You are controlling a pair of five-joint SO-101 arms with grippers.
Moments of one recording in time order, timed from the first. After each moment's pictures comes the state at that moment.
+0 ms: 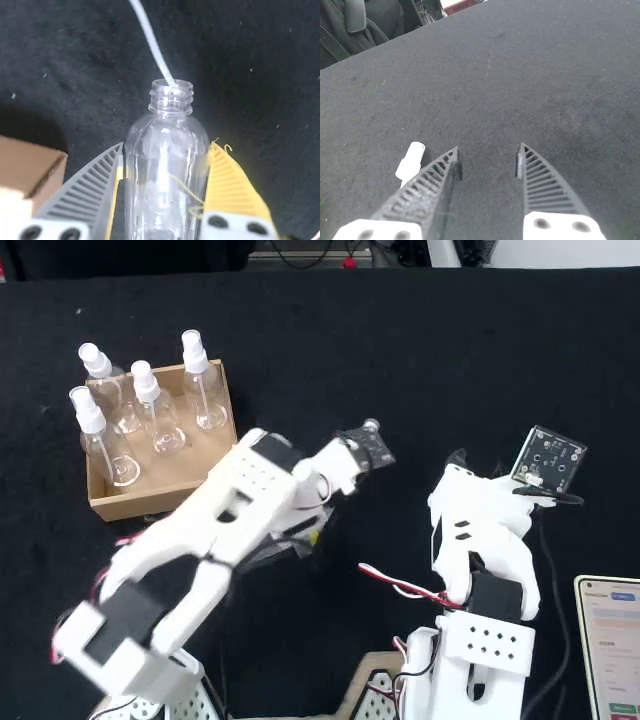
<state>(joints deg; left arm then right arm) 28.7 -2.9 20.4 70.0 -30.5 14.2 -72.3 72.0 40.6 -10.6</state>
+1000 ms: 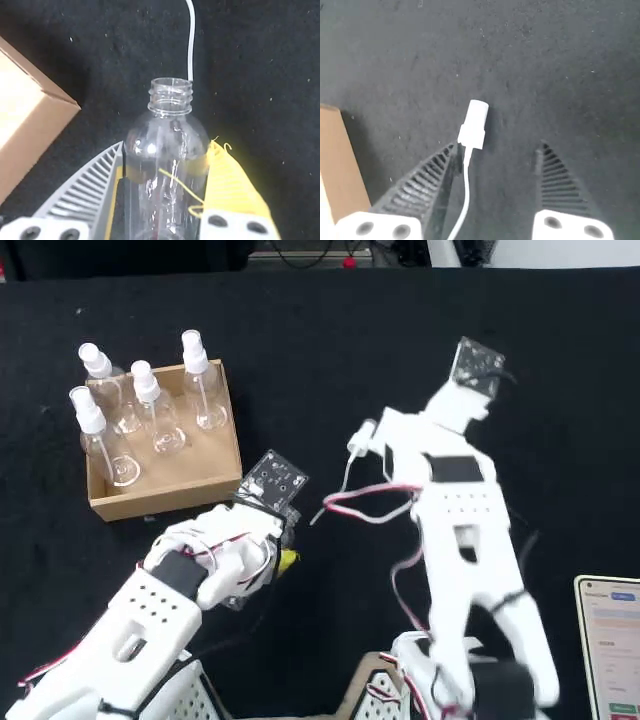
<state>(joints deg) 24.4 -54.9 71.1 44.3 -11.5 -2.3 -22.3 40.0 42.4 -26.6</state>
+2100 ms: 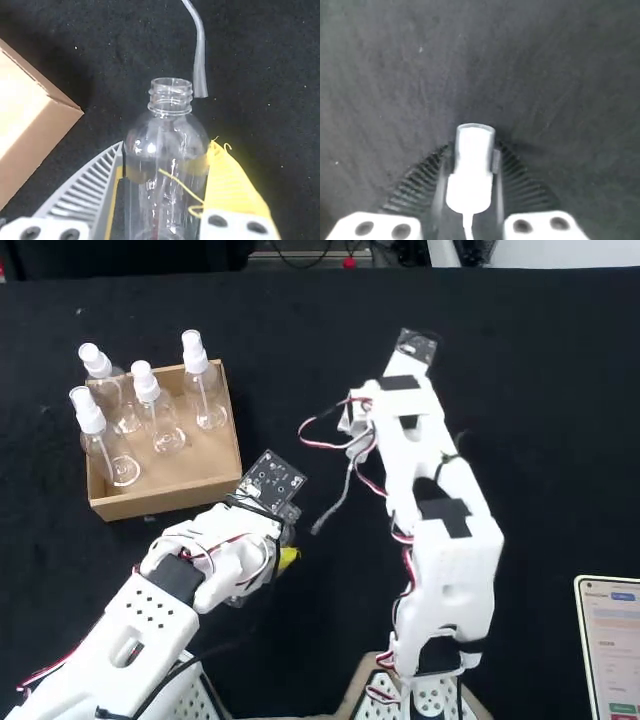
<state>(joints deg) 24.4 -57.2 71.7 44.2 -11.5 -6.3 31.5 -5.4 60.8 -28.5</state>
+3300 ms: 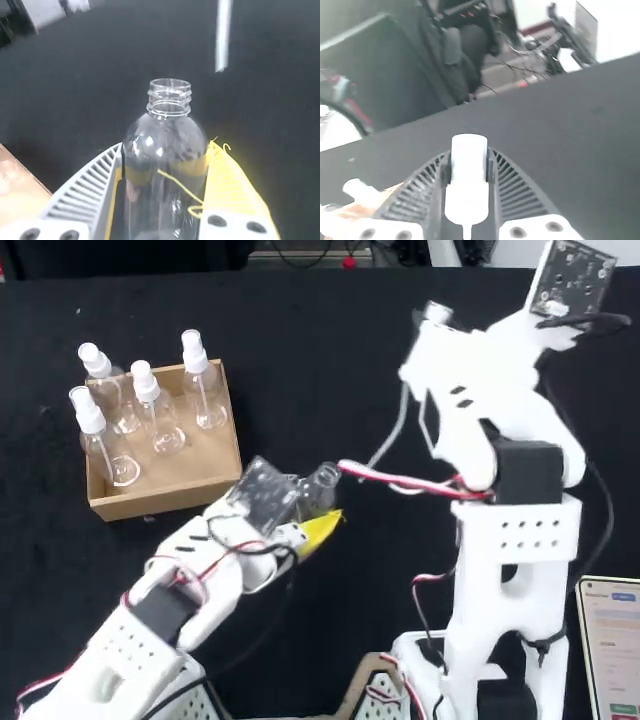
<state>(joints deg) 31.4 -74.8 74.2 29.9 -7.9 -3.7 -30.6 1.7 62.4 -18.2</state>
